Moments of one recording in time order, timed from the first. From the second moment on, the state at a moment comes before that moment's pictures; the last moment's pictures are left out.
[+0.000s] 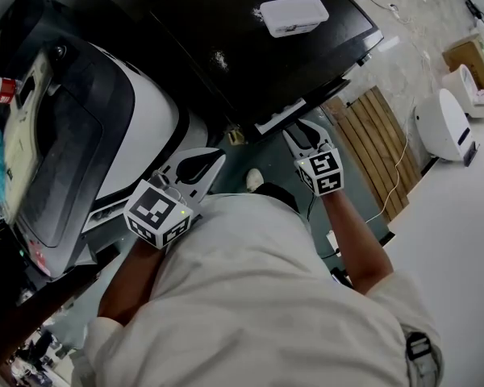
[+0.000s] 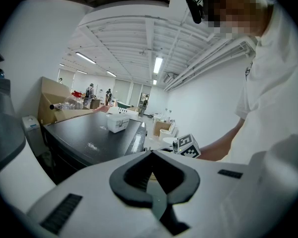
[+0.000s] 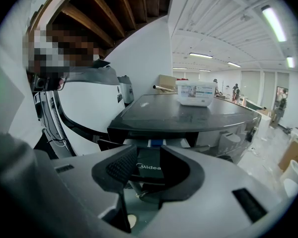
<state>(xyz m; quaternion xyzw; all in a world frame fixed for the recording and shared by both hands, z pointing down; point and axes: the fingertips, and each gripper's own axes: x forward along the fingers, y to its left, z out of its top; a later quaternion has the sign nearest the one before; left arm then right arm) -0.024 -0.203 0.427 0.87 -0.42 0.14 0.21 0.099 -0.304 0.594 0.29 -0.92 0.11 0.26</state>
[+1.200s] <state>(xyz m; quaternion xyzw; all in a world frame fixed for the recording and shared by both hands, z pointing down) -0.049 -0.218 0.430 0.87 -0.42 0.14 0.22 0.072 -0.326 0.594 0.29 -0.92 0.10 0.25</state>
